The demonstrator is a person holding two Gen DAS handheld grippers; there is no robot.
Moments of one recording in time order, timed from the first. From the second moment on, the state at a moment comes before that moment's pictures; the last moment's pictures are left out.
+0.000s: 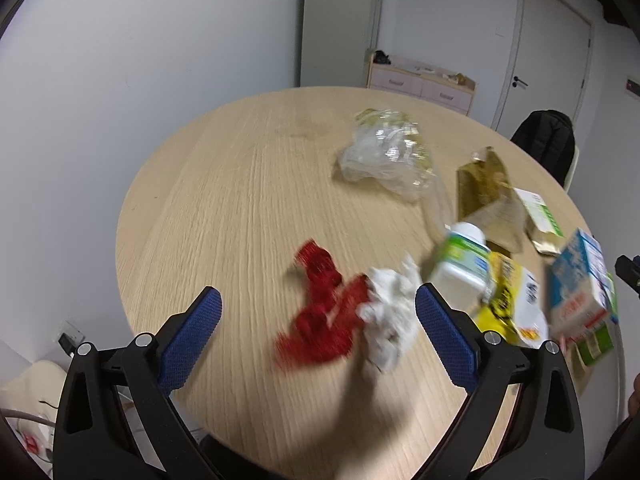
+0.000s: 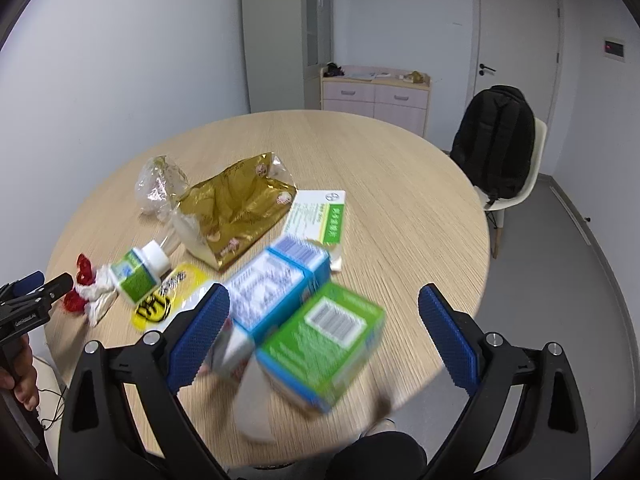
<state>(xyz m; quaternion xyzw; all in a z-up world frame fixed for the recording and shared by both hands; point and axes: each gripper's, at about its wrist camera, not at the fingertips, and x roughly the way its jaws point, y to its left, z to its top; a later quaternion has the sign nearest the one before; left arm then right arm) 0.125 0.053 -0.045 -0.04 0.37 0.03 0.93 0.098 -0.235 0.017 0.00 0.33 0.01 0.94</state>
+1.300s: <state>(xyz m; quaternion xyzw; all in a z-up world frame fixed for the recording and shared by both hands) 0.150 0.075 -0.073 -0.08 0.43 0.02 0.90 0.150 -0.170 -0.014 -0.03 0.43 0.03 0.90</state>
